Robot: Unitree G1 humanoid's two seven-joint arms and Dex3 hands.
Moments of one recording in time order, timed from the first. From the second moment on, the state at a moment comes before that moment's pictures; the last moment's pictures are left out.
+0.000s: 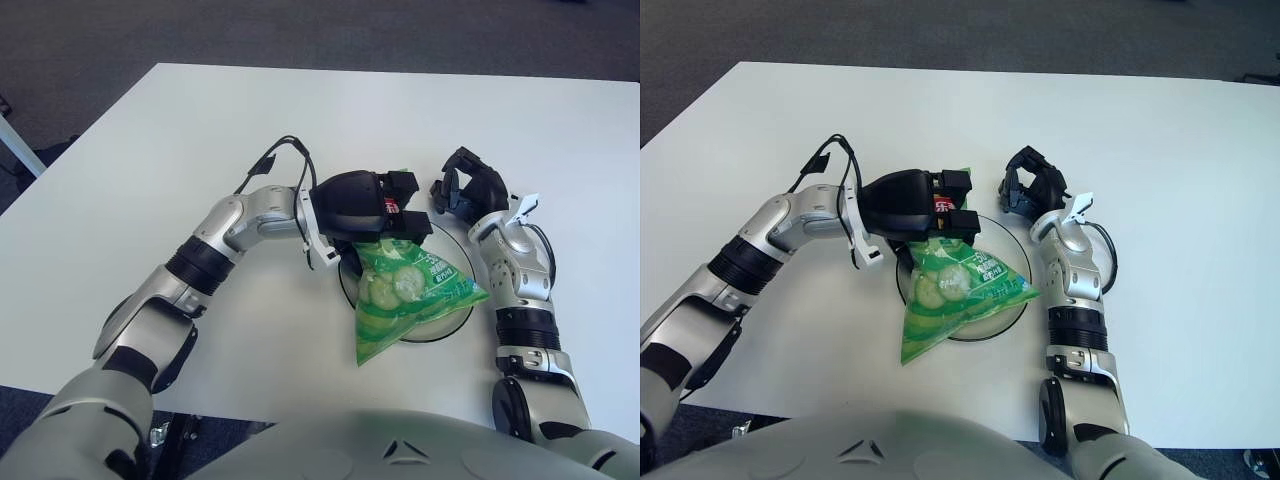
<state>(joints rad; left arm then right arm) -0.67 0.39 -0.50 0.17 0.77 -0.90 -0.16 -0.31 -0.12 -0.20 0.19 0.27 0.17 0.16</state>
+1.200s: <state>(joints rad) -0.89 0.48 -0.62 0.40 1.03 -0.85 0.06 -0.29 -0.10 -0.20 0.13 0.26 0.23 0.13</state>
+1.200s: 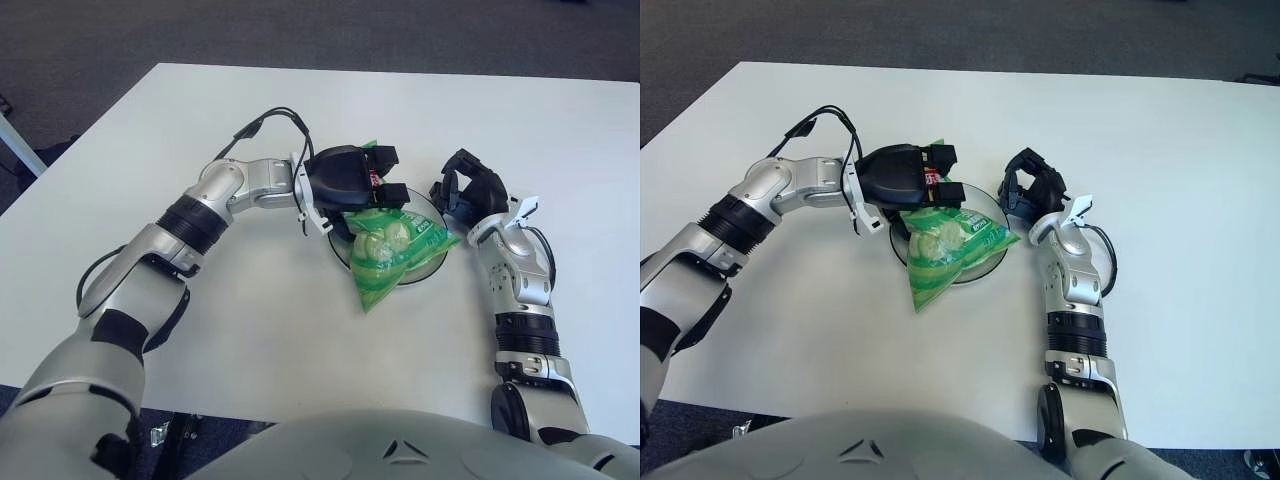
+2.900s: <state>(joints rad) -0.97 0.57 -0.63 0.49 0.74 -0.84 -0.35 -0.28 -0.09 -0.19 0.10 0.27 0.25 0.11</state>
